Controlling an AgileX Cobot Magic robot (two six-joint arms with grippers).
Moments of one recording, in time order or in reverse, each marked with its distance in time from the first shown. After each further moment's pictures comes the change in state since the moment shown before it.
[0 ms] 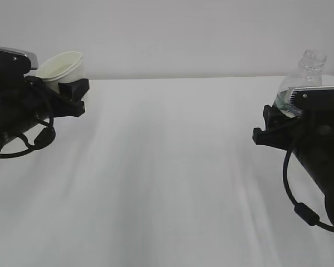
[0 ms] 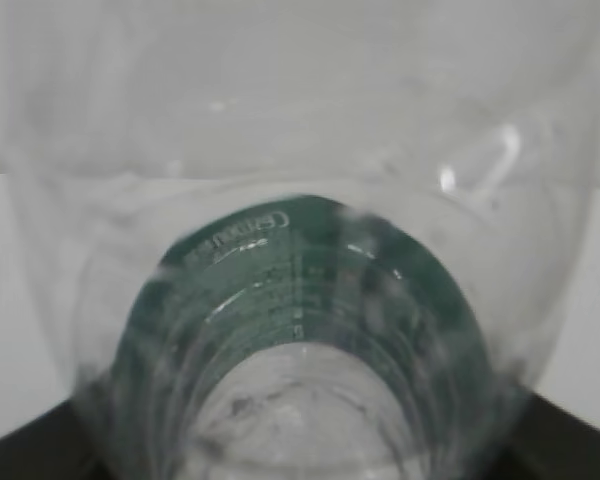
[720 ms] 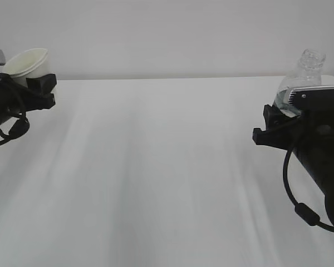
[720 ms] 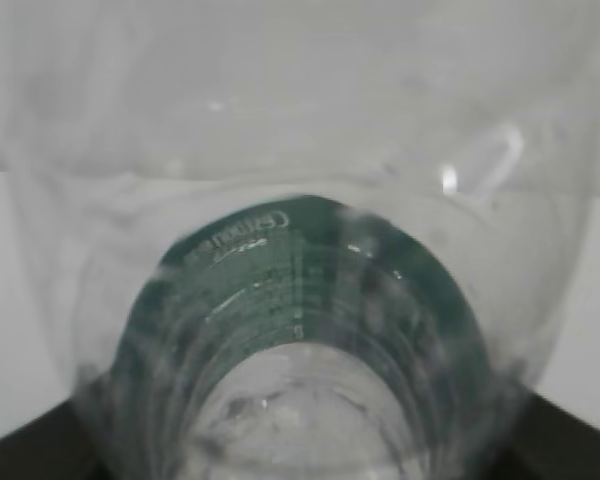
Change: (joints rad) left arm 0.151 0.000 0.000 0.000 0.002 0.000; right arm 0.000 0.000 0.000 0.000 -0.005 -0.019
